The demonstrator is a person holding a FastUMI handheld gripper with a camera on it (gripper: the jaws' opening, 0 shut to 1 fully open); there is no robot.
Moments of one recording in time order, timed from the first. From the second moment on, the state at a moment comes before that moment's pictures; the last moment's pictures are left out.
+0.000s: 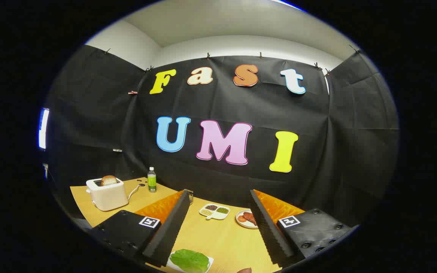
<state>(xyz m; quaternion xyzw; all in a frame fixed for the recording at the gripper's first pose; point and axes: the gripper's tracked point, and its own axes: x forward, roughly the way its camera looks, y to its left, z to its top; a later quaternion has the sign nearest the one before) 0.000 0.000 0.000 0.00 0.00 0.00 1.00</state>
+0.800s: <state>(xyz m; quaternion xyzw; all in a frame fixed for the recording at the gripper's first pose) -0.003 -0.001 0.010 0.00 -0.01 0.00 1.00</state>
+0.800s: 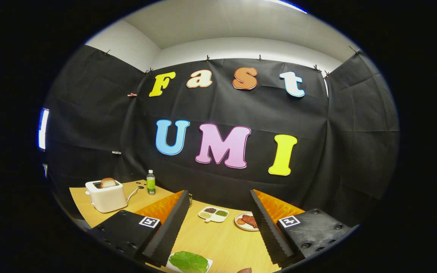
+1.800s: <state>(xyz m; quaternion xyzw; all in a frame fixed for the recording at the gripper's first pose) -0.039 0.070 -0.254 -0.01 0.35 0.20 0.92</state>
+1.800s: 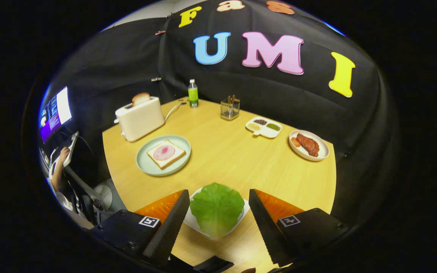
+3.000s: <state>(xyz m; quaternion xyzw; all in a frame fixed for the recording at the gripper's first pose) -0.038 0.078 -0.364 -0.02 0.51 0.14 0.85</state>
